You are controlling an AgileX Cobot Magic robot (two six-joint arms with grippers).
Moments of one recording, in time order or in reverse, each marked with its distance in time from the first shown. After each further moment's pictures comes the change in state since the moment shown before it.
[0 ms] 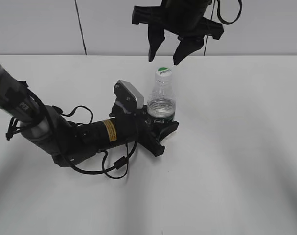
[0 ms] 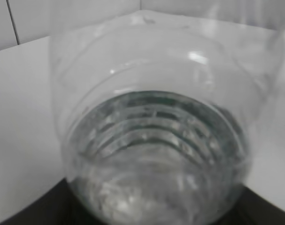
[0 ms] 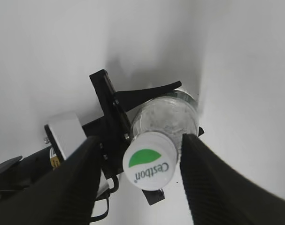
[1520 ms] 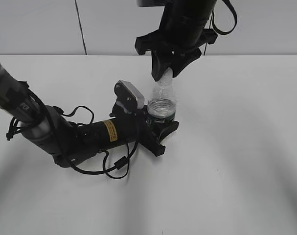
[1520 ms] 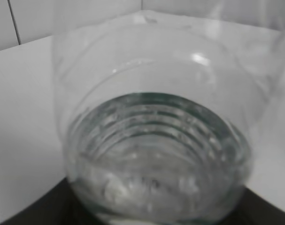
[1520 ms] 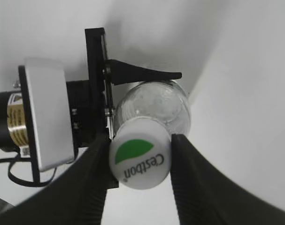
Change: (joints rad) left arm -0.001 0.000 0.000 -0.013 0.003 0.001; right arm 0.009 0.000 0.083 -0.002 -0.003 -0.369
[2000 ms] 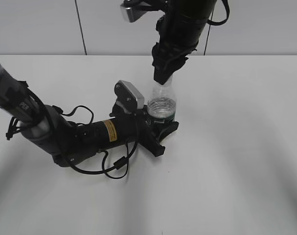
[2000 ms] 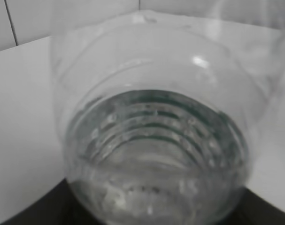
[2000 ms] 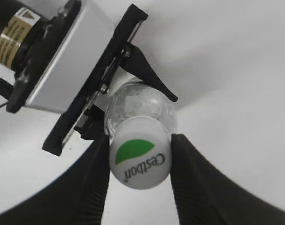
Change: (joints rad) left arm 0.000 0.000 0.000 0.022 0.000 0.000; right arm 0.000 -0.001 0.000 0.006 0.000 -0.653
